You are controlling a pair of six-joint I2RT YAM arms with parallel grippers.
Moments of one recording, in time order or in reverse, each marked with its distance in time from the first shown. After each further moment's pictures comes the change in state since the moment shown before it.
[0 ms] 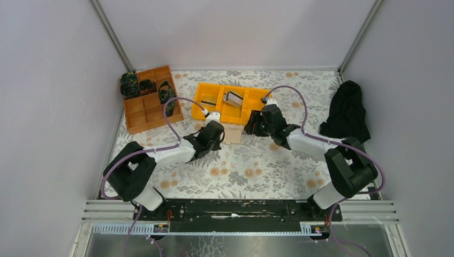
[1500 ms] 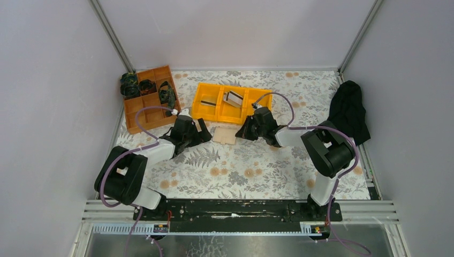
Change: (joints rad) left arm 0.367 -0.074 -0.168 0.172 0.373 -0.134; right arm 0.007 0.272 0.033 0.230 -0.274 0.181
